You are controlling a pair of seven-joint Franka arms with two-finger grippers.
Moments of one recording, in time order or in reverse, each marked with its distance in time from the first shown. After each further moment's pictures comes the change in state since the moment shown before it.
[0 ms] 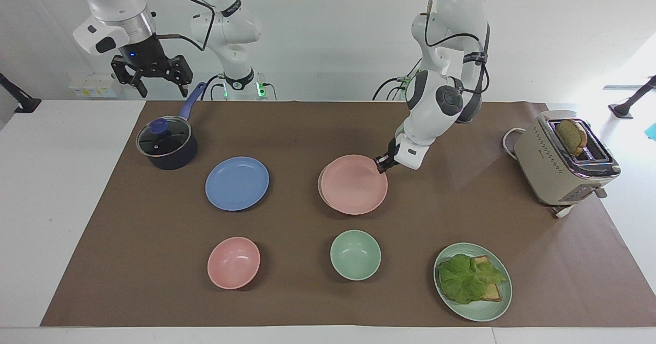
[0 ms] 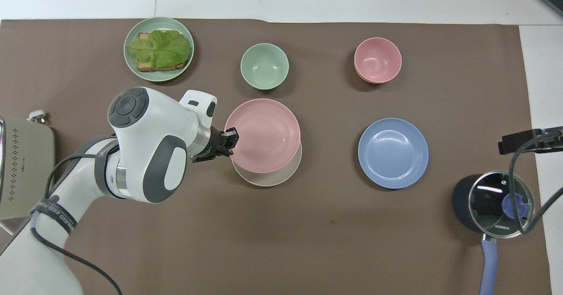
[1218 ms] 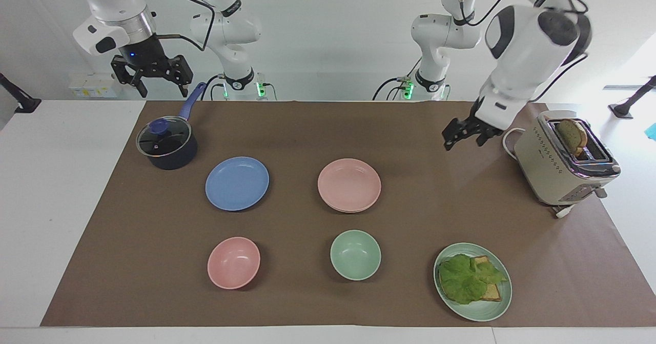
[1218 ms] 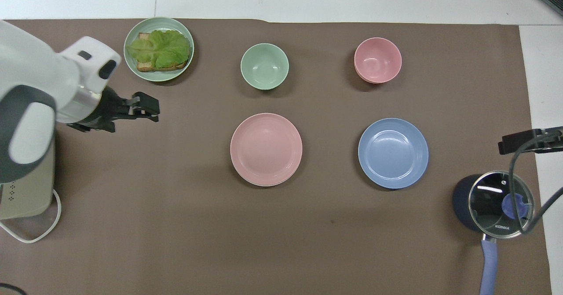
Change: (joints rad) left arm 0.201 -0.147 0.093 0.435 0.309 -0.579 0.402; right arm 0.000 0.000 0.000 0.000 0.000 0.000 0.000
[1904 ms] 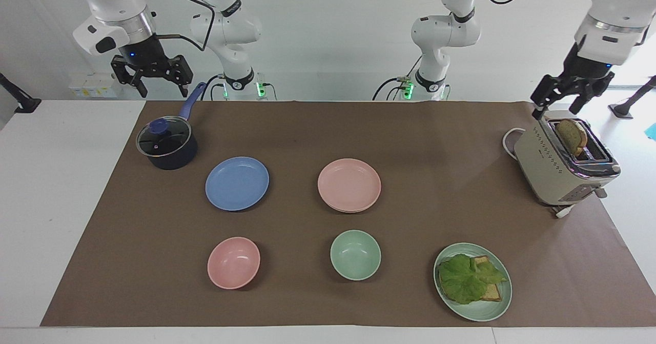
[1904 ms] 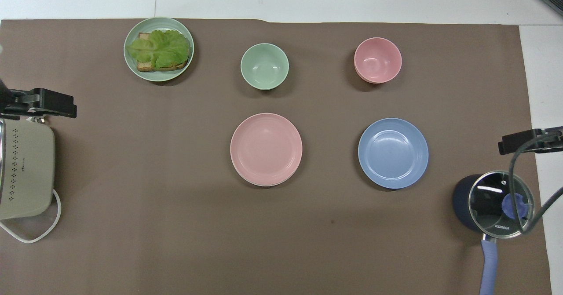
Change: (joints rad) left arm 0.232 -0.057 0.022 0.075 0.072 0.020 0.136; right arm 0.000 0.000 0.000 0.000 0.000 0.000 0.000
